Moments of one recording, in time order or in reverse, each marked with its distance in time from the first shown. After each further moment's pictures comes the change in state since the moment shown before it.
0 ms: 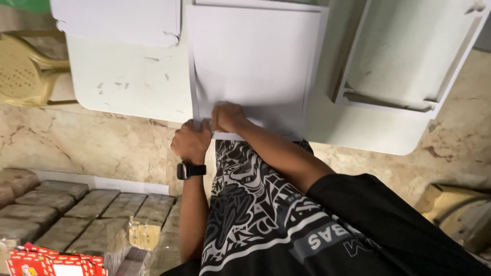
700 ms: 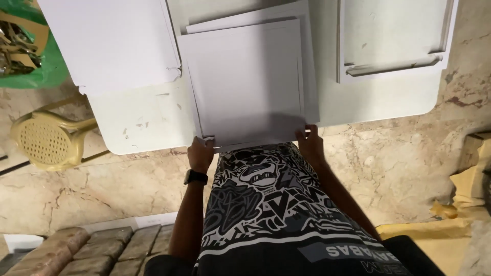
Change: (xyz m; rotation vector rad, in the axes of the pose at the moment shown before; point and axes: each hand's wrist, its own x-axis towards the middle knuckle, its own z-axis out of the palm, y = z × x) left_hand 0.086 -0.081 0.051 -0.136 -0.378 0.168; right_hand -0.194 0.081 0.041 0.501 0.723 0.935
